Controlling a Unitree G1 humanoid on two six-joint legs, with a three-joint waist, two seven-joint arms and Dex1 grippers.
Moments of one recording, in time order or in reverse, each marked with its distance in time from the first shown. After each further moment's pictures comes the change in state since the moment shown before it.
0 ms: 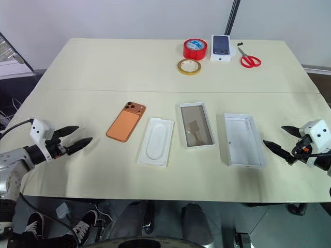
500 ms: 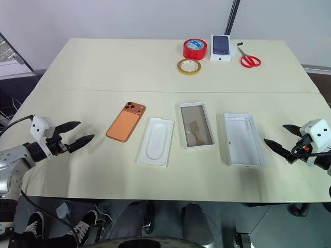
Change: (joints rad) left arm -0.001 -0.011 -0.004 -0.045 0.002 -0.068 -0.011; right arm 0.007 0.004 0.012 -0.019 0.001 -0.004 0.004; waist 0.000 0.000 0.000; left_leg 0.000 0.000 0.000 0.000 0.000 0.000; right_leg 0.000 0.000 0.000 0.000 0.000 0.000
